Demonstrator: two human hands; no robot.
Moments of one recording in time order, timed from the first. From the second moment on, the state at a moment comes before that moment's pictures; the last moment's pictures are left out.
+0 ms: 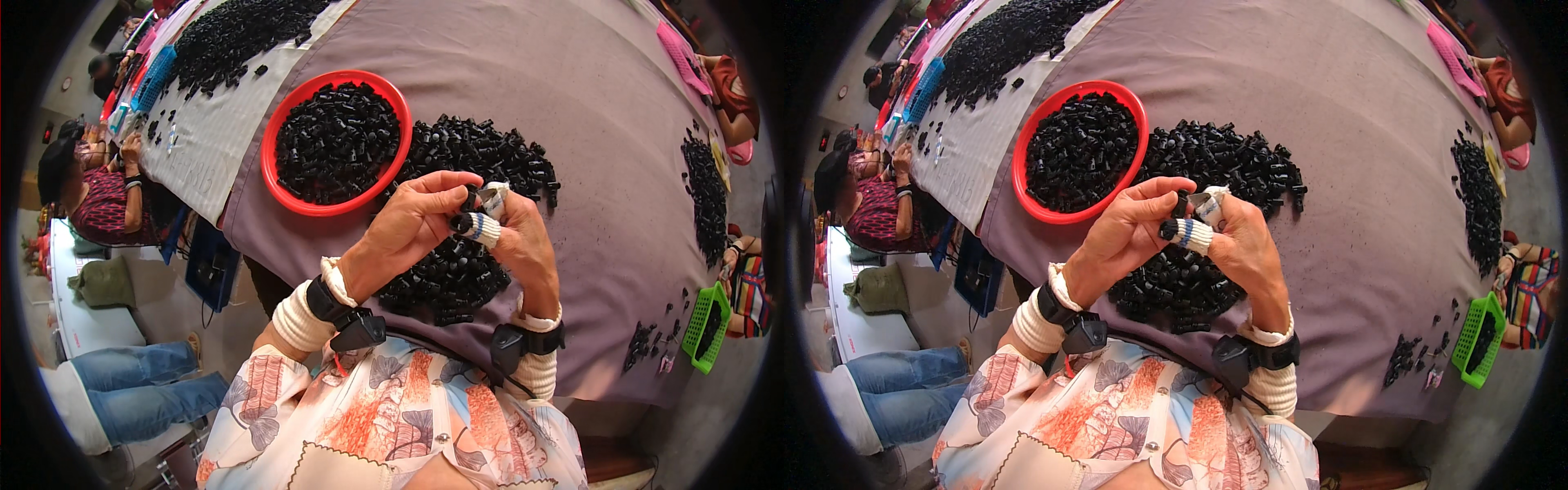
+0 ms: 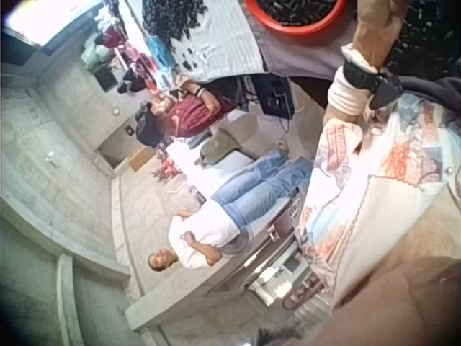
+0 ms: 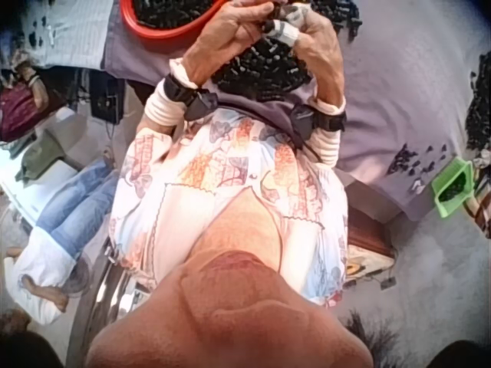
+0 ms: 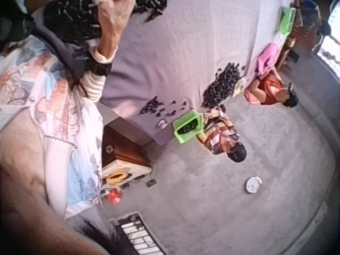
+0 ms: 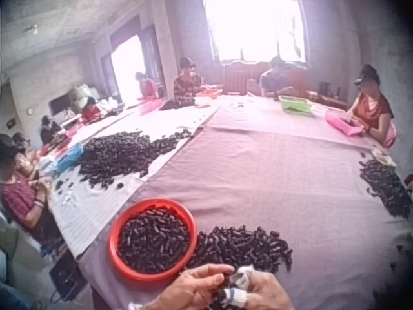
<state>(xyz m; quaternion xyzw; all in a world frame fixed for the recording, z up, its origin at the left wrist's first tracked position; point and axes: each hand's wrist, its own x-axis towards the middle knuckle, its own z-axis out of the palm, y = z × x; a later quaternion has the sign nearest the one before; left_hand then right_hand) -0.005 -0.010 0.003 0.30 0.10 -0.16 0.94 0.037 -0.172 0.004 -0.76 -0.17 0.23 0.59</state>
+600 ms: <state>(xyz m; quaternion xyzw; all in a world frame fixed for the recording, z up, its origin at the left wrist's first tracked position) -0.008 -0.011 -0.003 0.30 0.11 -0.16 0.93 0.038 -0.170 0.009 -0.78 -0.20 0.22 0.55</state>
